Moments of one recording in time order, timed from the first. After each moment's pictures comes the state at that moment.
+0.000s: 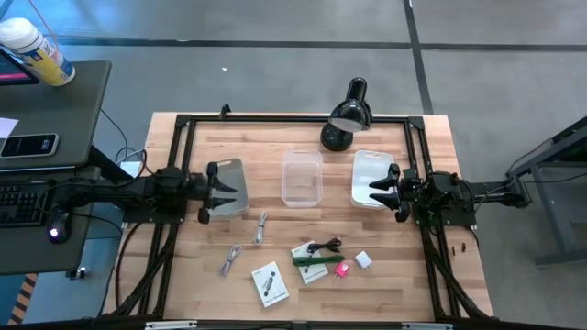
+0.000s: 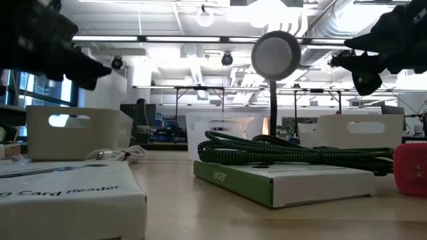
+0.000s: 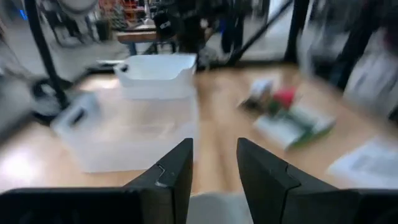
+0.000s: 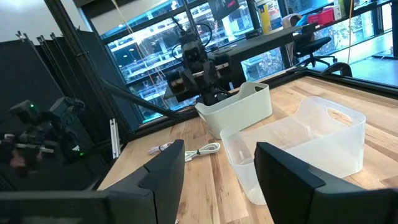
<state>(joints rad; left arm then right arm) 0.18 0.22 0.01 0.08 0.11 -0.04 0.06 0.01 0.01 0.03 0.10 0.36</state>
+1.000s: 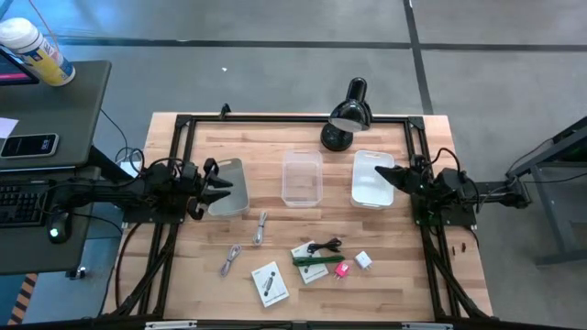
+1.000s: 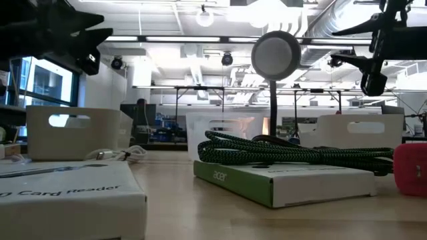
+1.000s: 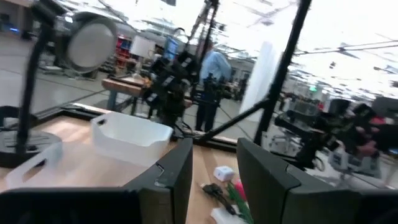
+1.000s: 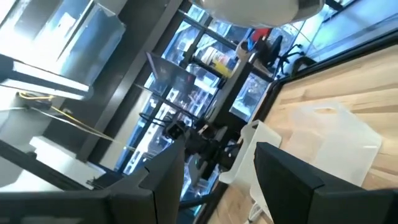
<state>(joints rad) 0.18 0.22 0.01 0.36 0.16 -0.29 0.06 0.01 0.04 0.15 0.40 1.01</state>
